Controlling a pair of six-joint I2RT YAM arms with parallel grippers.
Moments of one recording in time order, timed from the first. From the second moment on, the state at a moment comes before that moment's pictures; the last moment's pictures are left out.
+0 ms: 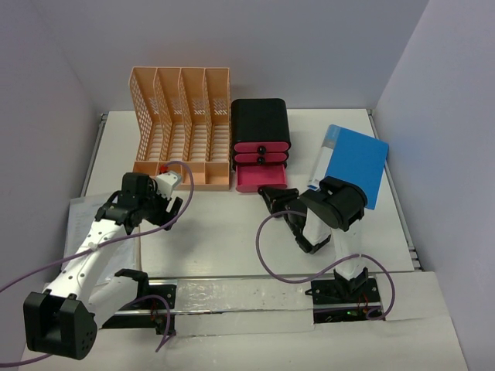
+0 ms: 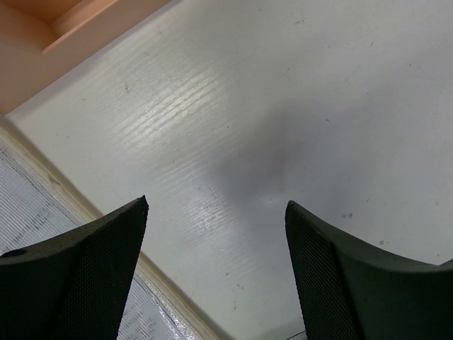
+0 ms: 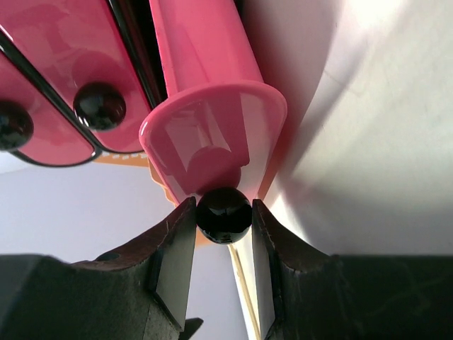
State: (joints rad) left arm -0.22 0.97 0.67 -0.61 0.18 0.32; right arm 0.60 2.05 0.31 1.47 0.25 1.69
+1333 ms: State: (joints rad) left arm -0.22 0.94 0.67 -0.62 0.18 0.32; right arm 0.71 1.74 0.06 1.33 0.08 1.62
